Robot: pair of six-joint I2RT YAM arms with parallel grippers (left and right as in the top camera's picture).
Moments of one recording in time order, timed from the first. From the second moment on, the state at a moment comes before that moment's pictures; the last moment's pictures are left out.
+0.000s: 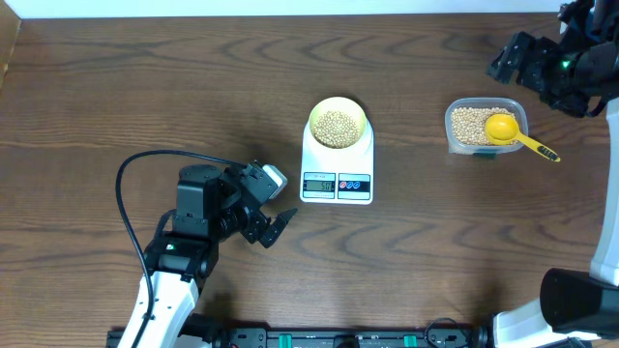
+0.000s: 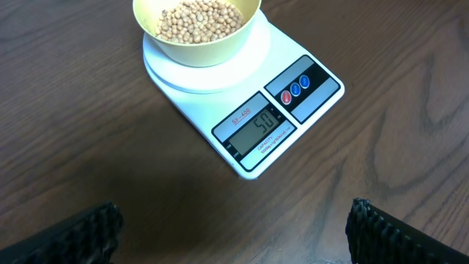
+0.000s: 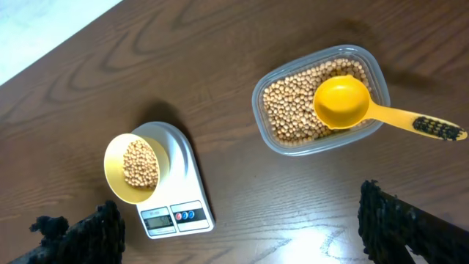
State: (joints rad) left arm -0.17 0.97 0.56 -0.37 0.48 0.46; right arm -0.11 1.71 2.05 -1.40 -0.24 0.33
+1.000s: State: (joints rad) left arm -0.17 0.97 0.56 -0.37 0.48 0.46; right arm -0.11 1.26 2.05 -1.26 -0.26 0.16
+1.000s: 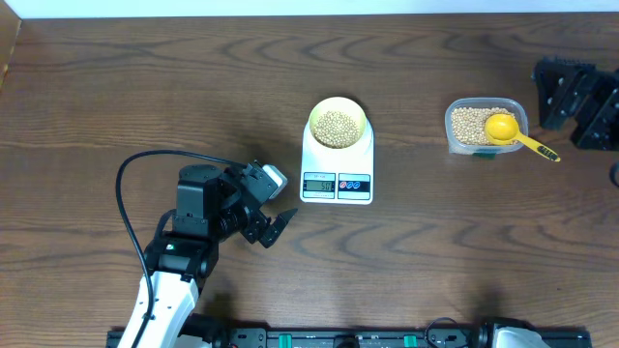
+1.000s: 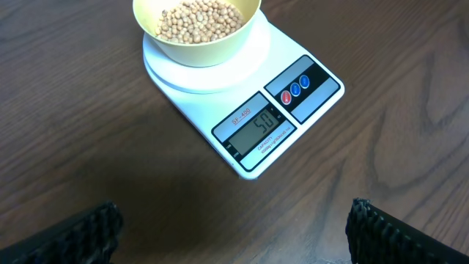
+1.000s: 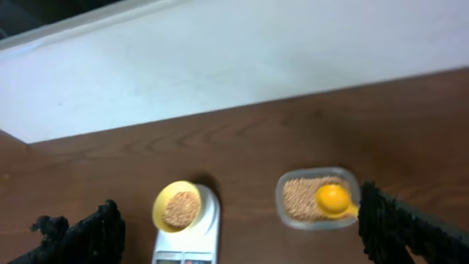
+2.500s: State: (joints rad) left arm -0.17 0.97 0.56 -0.37 0.48 0.46; right arm -0.02 0.23 0.37 -0.20 -0.13 -0.22
